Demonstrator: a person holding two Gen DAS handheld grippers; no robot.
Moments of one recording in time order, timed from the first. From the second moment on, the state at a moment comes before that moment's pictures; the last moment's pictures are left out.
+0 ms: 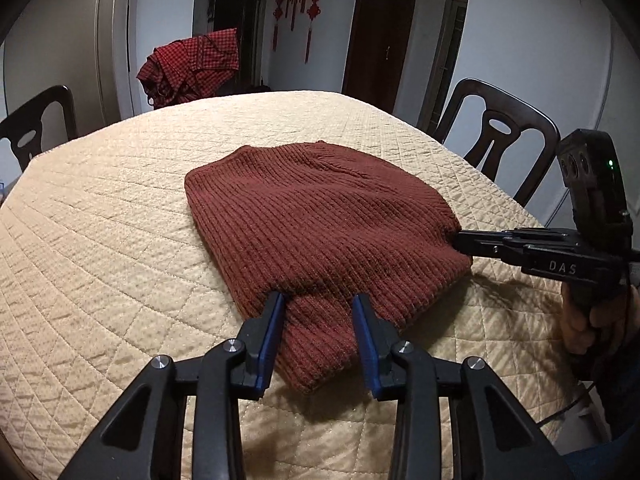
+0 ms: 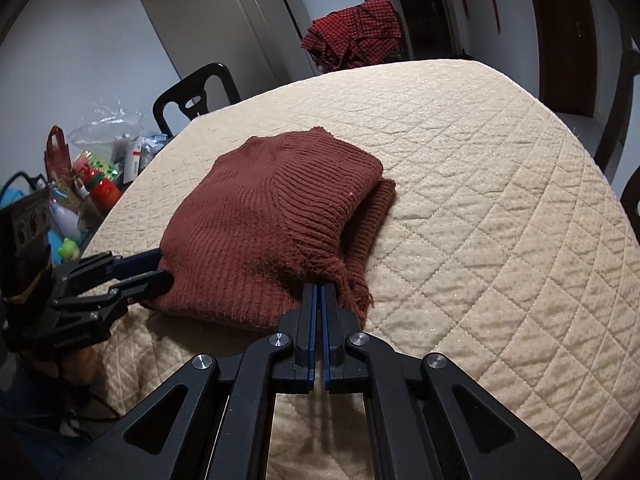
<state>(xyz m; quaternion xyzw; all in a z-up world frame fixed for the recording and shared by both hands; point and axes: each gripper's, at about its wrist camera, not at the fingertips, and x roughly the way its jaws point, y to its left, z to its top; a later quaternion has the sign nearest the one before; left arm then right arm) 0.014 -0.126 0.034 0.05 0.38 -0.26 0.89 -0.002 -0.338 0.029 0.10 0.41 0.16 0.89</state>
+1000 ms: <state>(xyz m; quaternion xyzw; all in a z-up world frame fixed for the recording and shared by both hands) 0.033 -0.112 0.044 0.01 0.39 -0.20 0.90 0.007 -0.336 0.046 0.12 0.40 0.18 0.89</state>
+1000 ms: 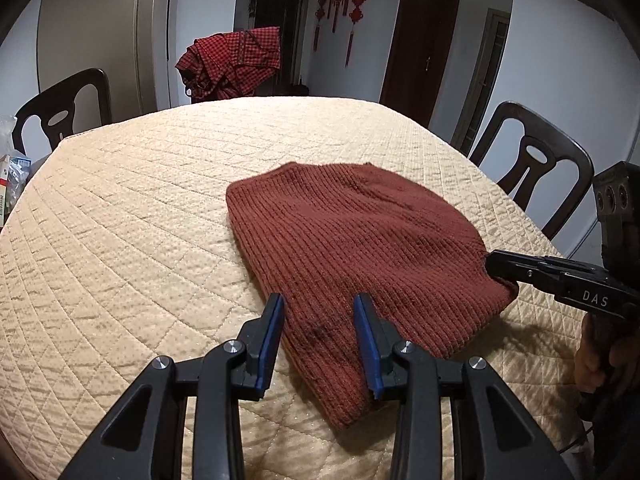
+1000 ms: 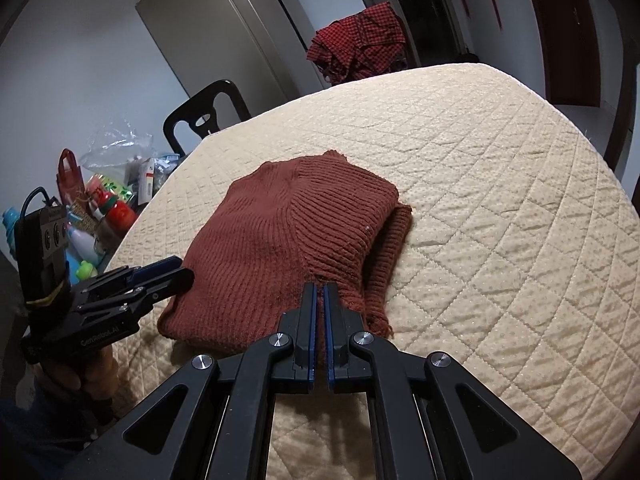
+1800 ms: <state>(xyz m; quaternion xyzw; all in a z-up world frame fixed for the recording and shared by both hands) 0.074 -0.075 0.020 -0.13 0.42 -0.21 0.88 0.087 -0.382 0.014 0.28 0.41 0.22 0.84</state>
